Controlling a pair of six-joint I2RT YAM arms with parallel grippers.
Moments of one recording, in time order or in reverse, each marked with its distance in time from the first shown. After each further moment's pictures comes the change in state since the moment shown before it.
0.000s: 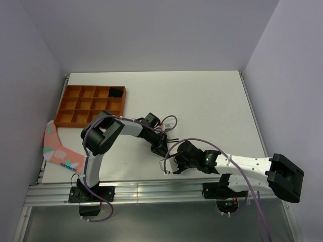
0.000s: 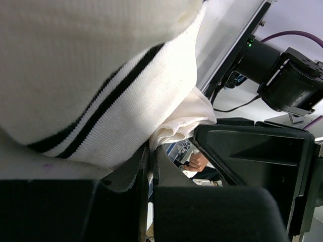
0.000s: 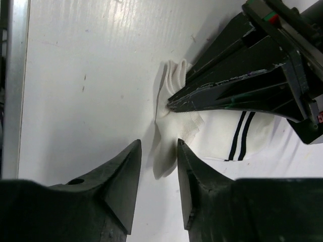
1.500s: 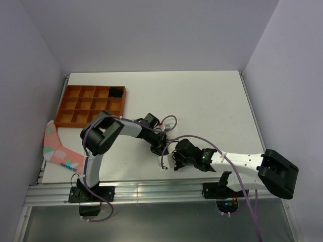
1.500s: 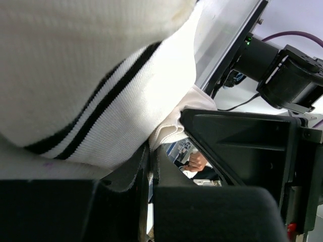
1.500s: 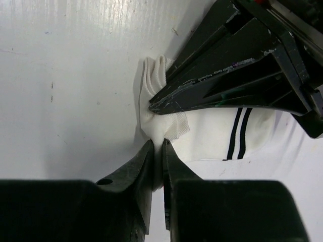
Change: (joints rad) left arm 0.000 -0.003 -0.017 0.030 0.012 0.002; right arm -0.033 0.094 0.006 0.084 0.027 0.028
